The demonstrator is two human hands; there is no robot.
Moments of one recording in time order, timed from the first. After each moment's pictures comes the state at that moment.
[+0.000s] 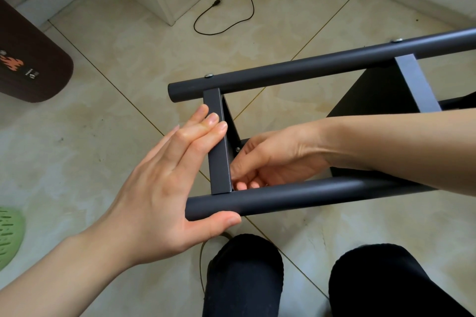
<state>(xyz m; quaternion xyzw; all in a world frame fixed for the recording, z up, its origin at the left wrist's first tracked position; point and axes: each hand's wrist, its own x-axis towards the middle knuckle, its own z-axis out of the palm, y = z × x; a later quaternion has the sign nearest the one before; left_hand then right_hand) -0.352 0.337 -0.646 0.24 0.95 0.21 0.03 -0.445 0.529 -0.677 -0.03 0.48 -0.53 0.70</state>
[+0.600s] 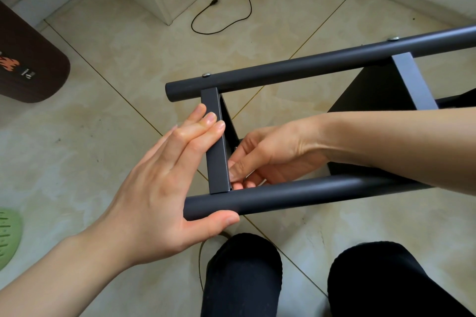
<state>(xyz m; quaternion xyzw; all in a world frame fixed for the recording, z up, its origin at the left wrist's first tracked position) -0.352 0.337 -0.646 0.25 0.94 0.22 0.03 -0.447 0.532 -0.673 -0.08 0.50 -0.52 0.69</state>
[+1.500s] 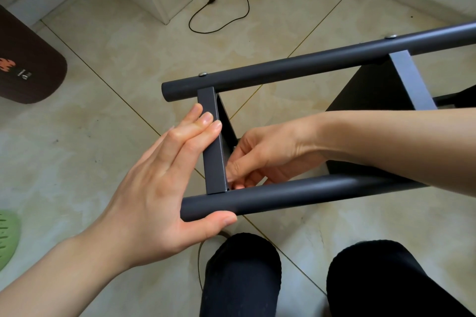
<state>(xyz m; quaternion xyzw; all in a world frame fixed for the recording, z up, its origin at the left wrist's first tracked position) -0.351 0.338 -0.645 0.24 0.95 0.22 0.03 -0.447 0.532 -0.671 -0.09 0.55 -0.49 0.67</state>
